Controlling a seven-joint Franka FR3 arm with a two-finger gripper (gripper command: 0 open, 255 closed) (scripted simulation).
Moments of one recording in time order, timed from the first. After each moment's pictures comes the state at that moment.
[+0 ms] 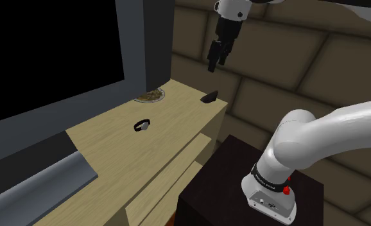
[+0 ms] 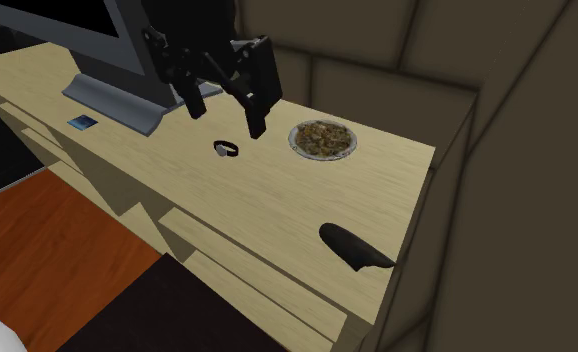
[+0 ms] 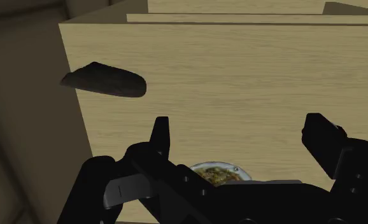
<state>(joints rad) 0.01 -0.77 0.00 -2.31 -0.03 1.63 -0.06</state>
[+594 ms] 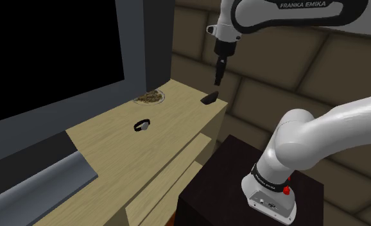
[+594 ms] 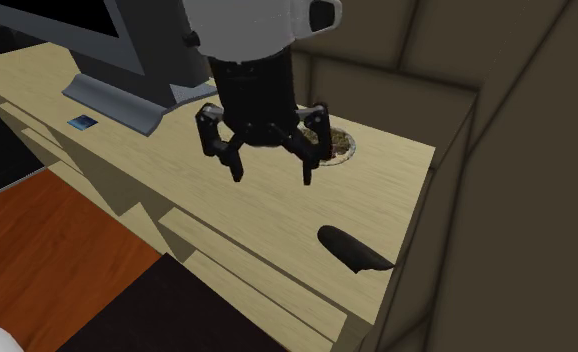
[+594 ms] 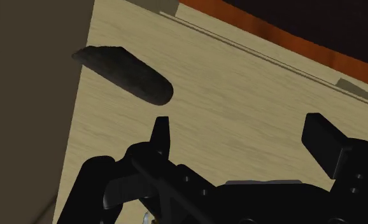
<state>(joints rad) 0.07 -0.72 -0.14 -2.44 -0.19 1.74 -0.46</state>
